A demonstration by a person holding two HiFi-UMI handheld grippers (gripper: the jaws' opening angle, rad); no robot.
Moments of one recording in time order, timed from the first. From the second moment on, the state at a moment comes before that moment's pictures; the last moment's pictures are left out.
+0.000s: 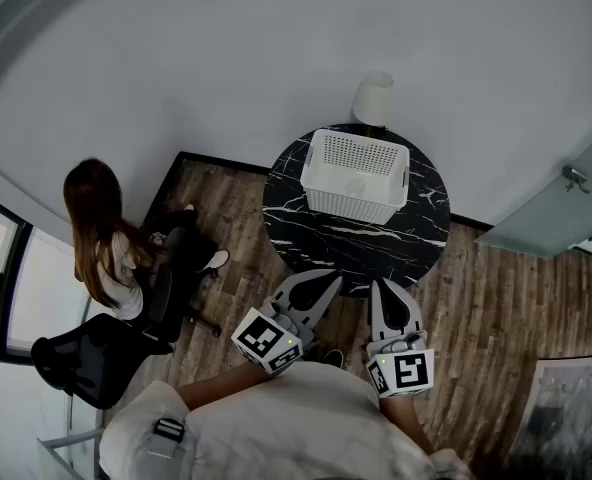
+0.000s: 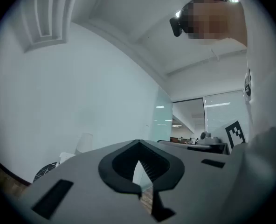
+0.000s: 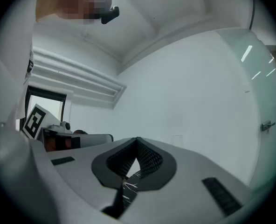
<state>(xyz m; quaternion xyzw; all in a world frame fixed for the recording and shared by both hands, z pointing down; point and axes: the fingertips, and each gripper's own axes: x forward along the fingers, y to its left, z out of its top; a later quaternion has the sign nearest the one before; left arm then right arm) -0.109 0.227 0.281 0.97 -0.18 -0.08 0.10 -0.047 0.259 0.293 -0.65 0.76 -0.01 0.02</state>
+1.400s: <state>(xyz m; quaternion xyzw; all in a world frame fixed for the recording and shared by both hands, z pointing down) -0.025 0.296 0.292 0.98 -0.18 -0.06 0.10 0.039 0.329 0.303 -0.65 0.76 -0.03 0.05</state>
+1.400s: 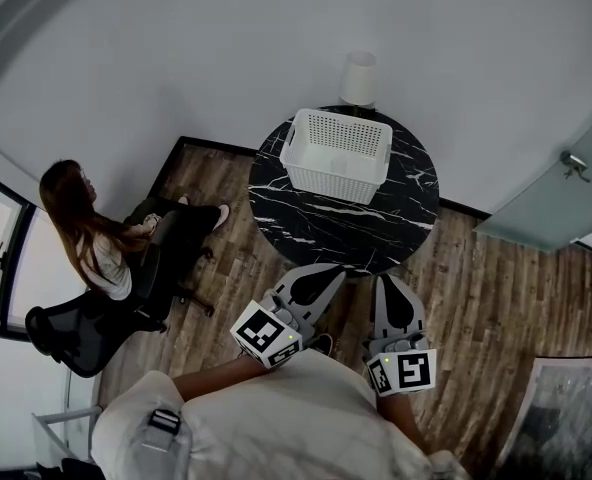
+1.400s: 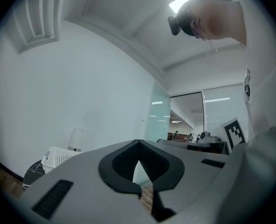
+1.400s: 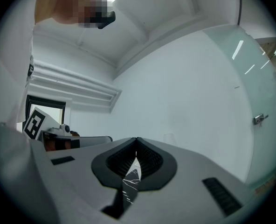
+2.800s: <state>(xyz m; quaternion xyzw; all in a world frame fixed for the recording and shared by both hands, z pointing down) -0.071 0.004 0.302 0.97 -0.19 -0.09 0.13 -0.015 0.039 0.308 -0.63 0.78 -0.02 -0.01</state>
